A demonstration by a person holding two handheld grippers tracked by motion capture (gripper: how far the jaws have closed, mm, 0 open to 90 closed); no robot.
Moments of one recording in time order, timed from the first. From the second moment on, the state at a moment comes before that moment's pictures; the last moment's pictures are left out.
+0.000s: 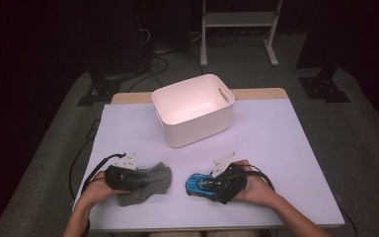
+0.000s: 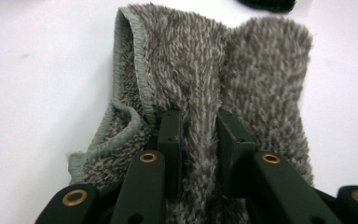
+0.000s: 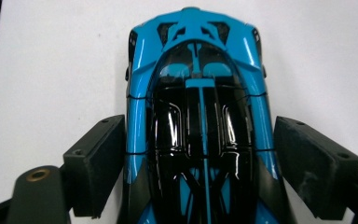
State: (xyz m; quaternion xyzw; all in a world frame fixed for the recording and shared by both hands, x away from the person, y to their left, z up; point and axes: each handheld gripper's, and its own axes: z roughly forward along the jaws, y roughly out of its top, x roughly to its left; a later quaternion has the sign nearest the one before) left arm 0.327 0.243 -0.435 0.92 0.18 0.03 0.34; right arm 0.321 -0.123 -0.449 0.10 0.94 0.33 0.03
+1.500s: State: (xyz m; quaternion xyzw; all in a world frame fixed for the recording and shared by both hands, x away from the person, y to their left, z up) left arm 0.338 0.073 -0.412 0.93 0.02 -0.04 0.37; right arm 0.305 -0.164 -0.449 0.12 0.93 0.35 0.06
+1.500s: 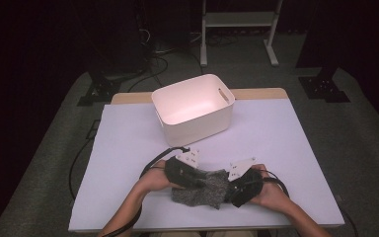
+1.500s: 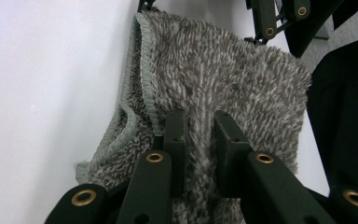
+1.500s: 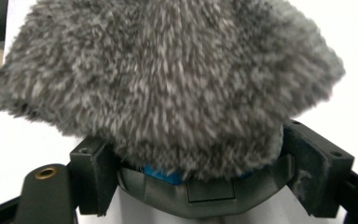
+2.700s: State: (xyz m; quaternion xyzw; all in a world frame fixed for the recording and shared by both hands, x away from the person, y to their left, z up) left arm 0.340 0.090 -0.412 0.94 0.02 -0.03 0.33; right arm 0.310 -0.160 -0.454 0.11 0.92 0.36 0.05
